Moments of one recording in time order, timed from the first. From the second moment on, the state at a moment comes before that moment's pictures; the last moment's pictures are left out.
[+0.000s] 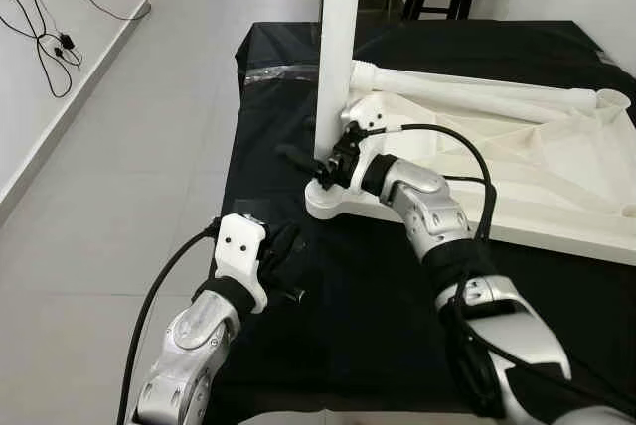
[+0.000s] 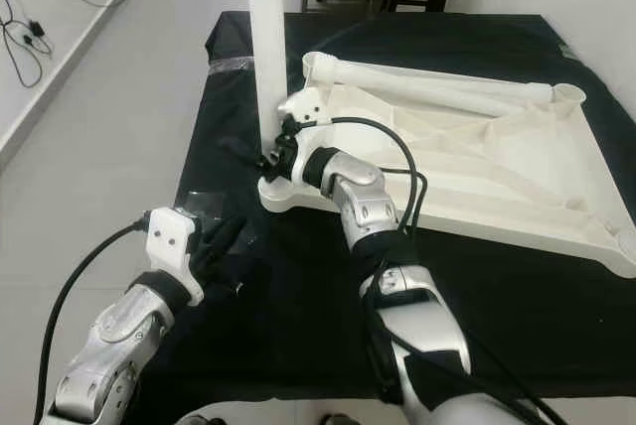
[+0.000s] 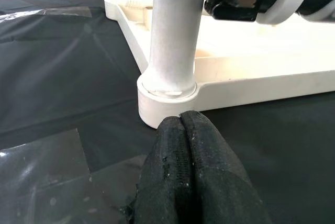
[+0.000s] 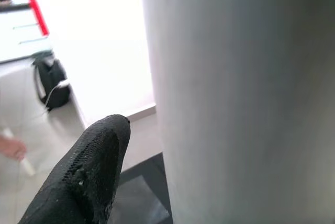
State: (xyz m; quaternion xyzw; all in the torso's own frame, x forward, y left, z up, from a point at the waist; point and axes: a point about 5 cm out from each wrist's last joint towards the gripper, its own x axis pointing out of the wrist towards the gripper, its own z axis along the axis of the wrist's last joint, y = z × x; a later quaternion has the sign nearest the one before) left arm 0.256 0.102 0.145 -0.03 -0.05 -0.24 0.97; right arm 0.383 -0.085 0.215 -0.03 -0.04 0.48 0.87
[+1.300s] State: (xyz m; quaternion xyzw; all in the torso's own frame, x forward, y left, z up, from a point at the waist) left arm 0.255 0.110 0.143 -0.03 -0.05 -0.24 0.97; right arm 0.355 -0.091 0.169 -0.04 -0.05 0.17 0.98
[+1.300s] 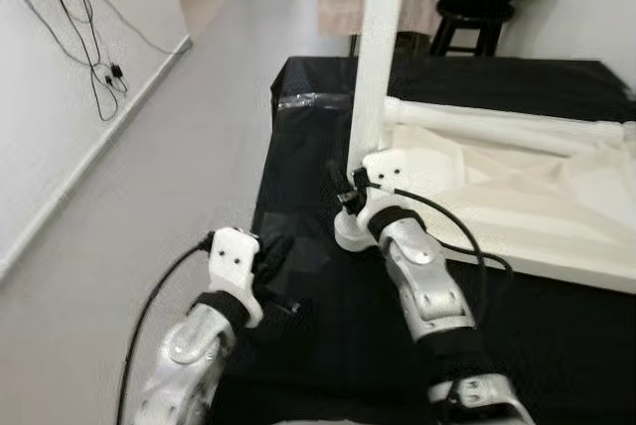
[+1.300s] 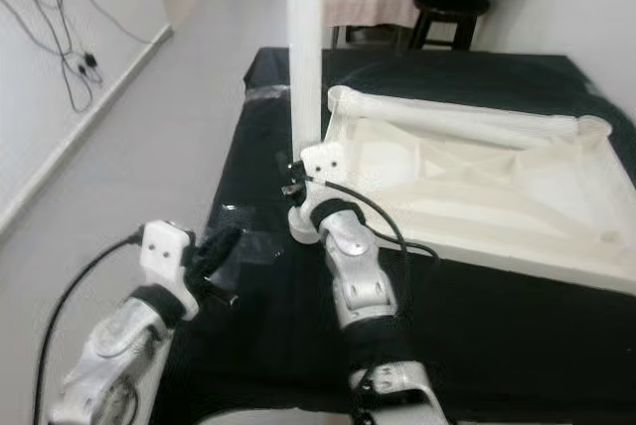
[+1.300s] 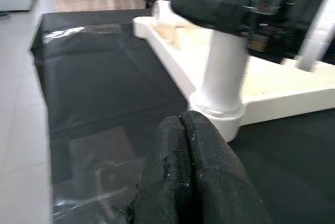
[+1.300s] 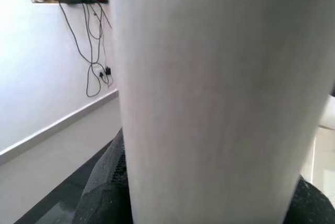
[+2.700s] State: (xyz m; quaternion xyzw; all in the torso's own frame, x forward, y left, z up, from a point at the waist) left arm 0.254 0.107 0.140 -0.03 -0.04 -0.24 0.97; right arm 0.382 -0.130 0.192 -0.06 0.01 0.51 0.86
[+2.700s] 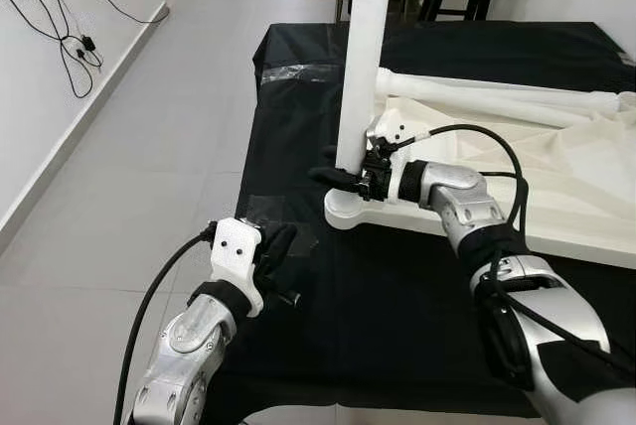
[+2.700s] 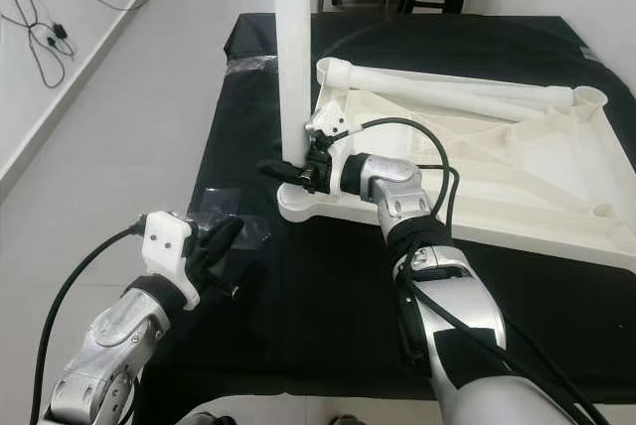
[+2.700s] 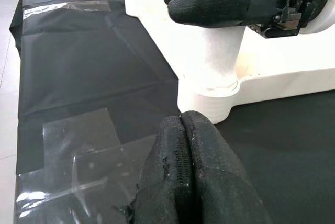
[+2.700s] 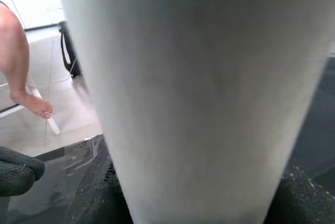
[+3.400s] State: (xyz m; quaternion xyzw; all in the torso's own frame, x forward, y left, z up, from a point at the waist) left arm 0.254 0.104 0.147 -0.02 -0.05 -0.24 0.97; right arm 0.329 -0.081 0.156 -0.04 0.00 0.24 0.97
